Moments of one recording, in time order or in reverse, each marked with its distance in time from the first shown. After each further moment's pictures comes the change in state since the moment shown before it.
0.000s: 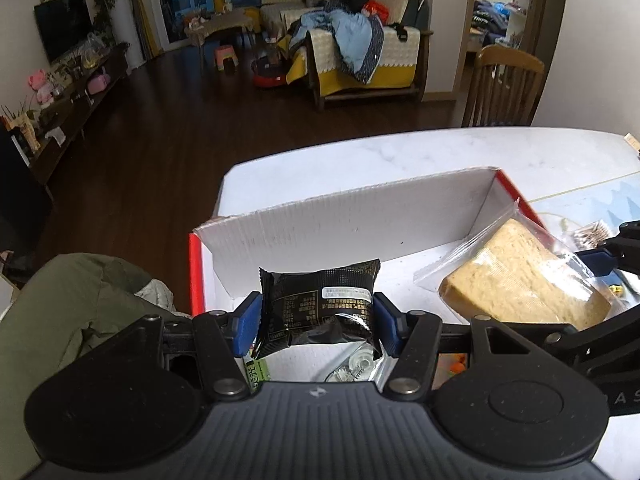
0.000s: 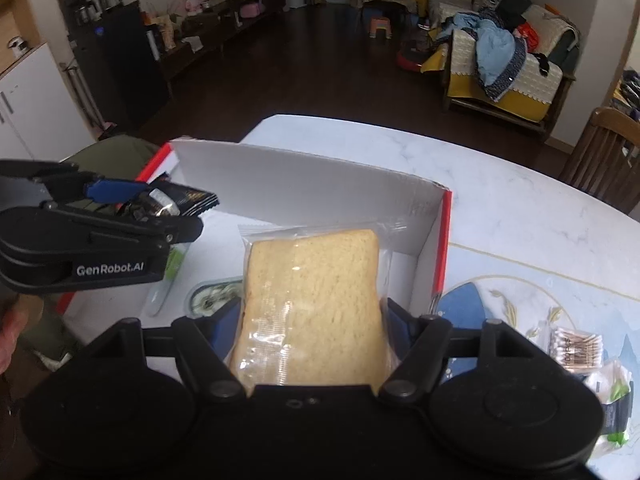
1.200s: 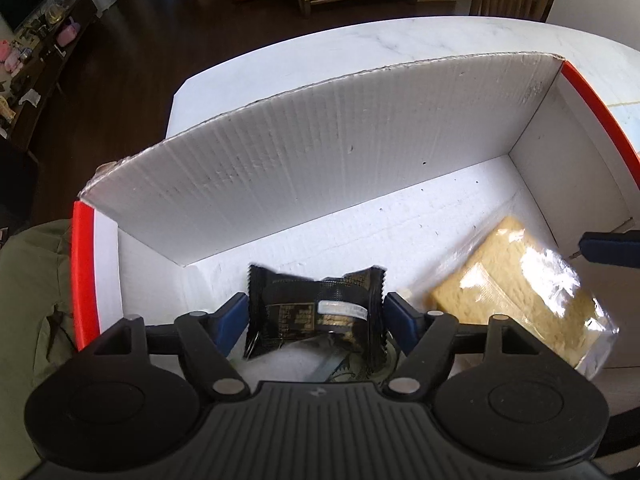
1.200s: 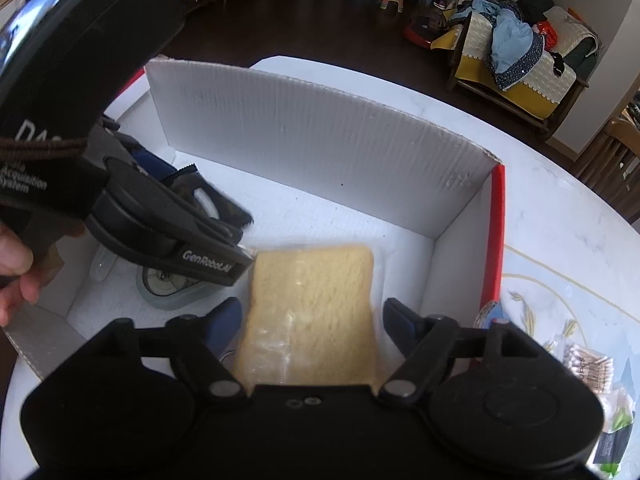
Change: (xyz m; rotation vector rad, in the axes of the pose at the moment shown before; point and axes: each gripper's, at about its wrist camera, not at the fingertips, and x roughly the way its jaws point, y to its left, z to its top) left arm 0.086 -0.020 0.001 0.082 0.291 0.012; right arm 0.061 0.018 -0.003 -0.109 0.106 -0.064
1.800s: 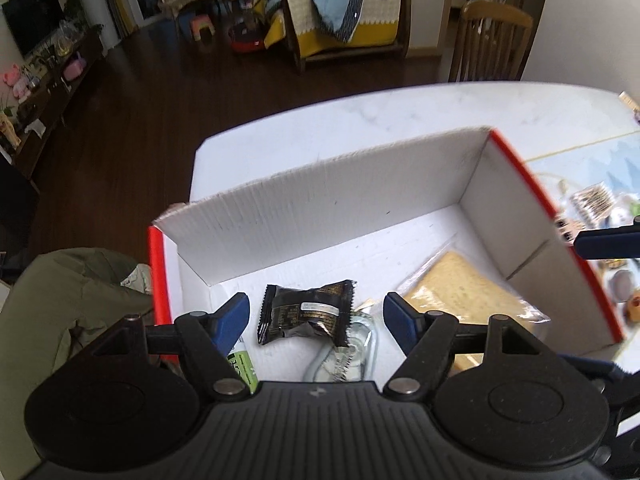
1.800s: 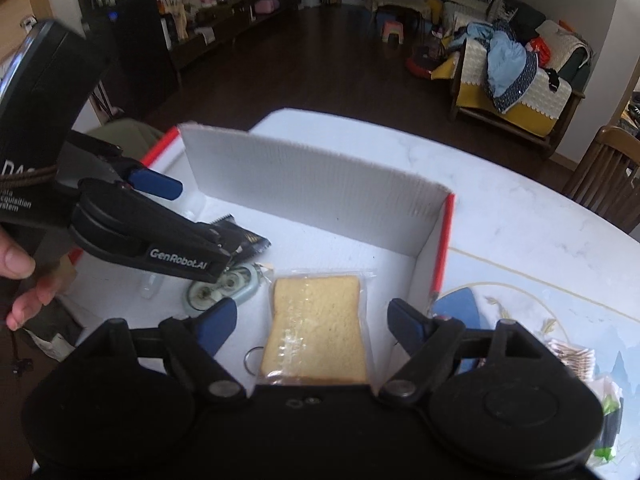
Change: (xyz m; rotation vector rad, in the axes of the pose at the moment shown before) left arm -0.075 0.009 -0.007 -0.010 -0.181 -0.037; right arm -0.080 -0.016 -0.014 0.030 -0.131 0.059
